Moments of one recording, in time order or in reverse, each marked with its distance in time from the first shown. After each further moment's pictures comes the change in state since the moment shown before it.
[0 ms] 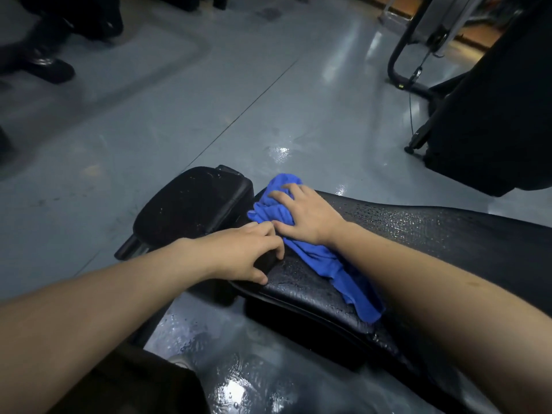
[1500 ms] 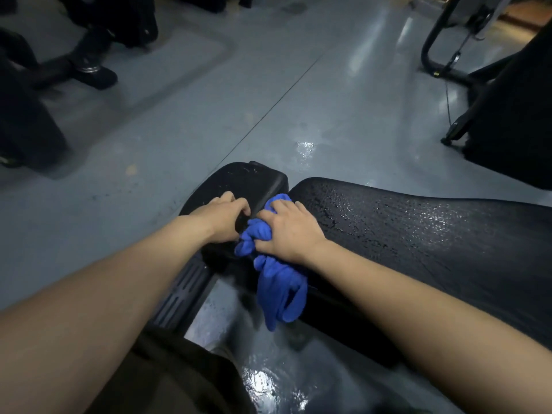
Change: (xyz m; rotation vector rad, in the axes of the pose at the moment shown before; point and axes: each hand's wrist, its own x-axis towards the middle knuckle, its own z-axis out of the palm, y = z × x) left_hand -0.034 -0.092 -0.005 -0.007 0.083 -0.563; right_hand 0.021 -0.116 0.024 0.014 -0.047 0.086
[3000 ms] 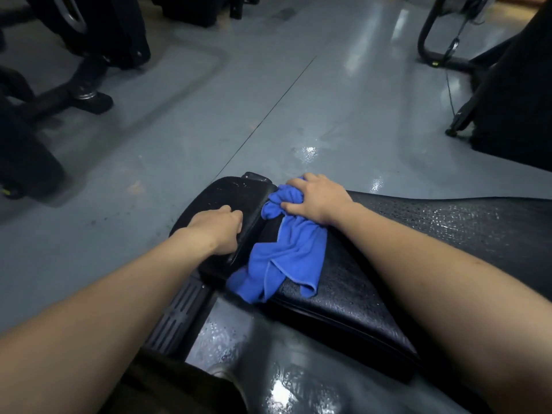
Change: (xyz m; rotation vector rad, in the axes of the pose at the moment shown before) left_hand 0.021 0.031 -0.013 0.272 -0.040 -0.082; right_hand 0.052 0.114 -0.020 0.120 -0.031 0.152
